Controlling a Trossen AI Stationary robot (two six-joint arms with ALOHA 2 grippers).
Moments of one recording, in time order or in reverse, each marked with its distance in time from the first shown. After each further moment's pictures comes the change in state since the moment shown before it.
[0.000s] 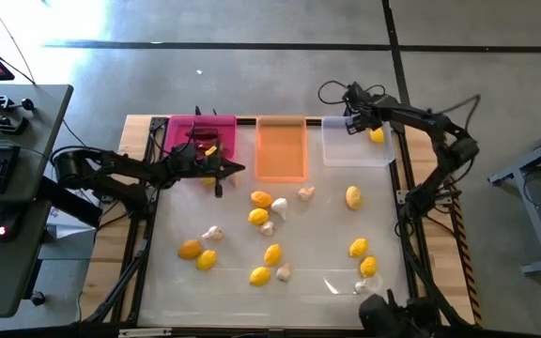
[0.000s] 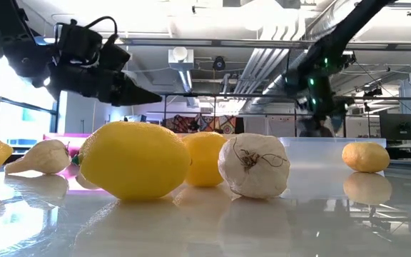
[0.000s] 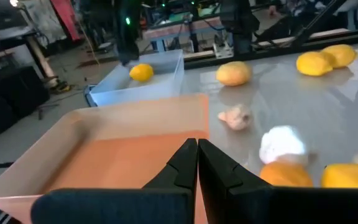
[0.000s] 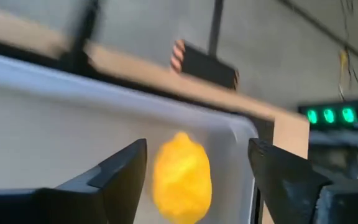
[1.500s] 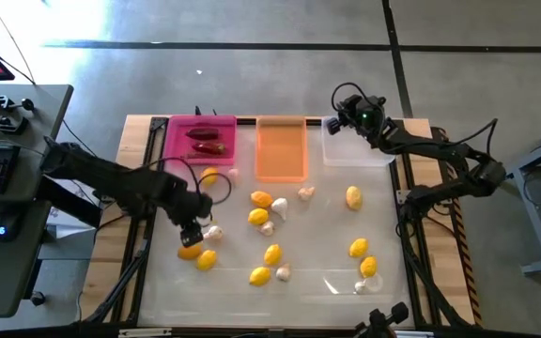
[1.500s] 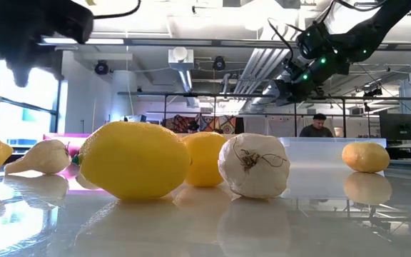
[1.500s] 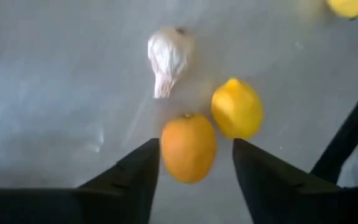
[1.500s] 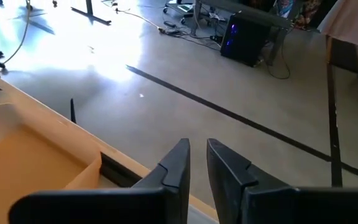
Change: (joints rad) left arm -0.700 -0.156 0.677 -2.025 -0.148 -1.027; right arm 0.161 -0.306 -0.411 1.036 -0.302 -0.294
